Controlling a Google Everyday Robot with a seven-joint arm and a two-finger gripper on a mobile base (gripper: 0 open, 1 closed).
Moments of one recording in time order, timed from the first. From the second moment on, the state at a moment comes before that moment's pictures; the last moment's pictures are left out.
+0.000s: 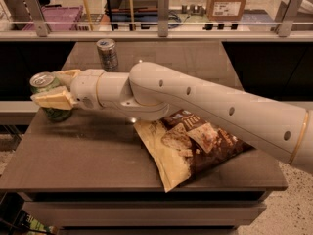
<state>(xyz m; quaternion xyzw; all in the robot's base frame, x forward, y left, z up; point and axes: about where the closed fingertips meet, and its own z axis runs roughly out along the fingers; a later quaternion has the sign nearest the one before) 0.540 0.260 0.899 -0.49 0.56 0.40 0.54</state>
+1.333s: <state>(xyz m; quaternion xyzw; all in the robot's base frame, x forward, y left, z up) 0.537 0.260 0.904 -0.49 0.55 0.41 0.53</state>
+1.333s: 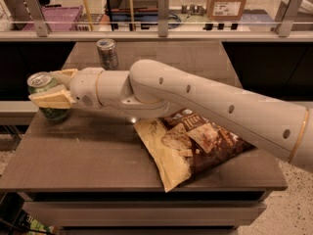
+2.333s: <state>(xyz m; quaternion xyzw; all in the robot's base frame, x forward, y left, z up) 0.543 0.232 0.952 -0.52 0.52 0.41 0.54</state>
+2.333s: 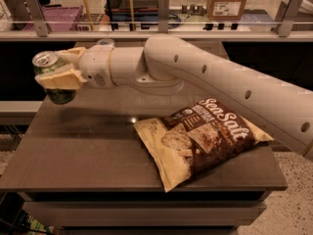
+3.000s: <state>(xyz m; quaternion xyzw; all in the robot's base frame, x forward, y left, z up) 0.552 0.224 0.992 -0.55 0.49 0.41 0.54</state>
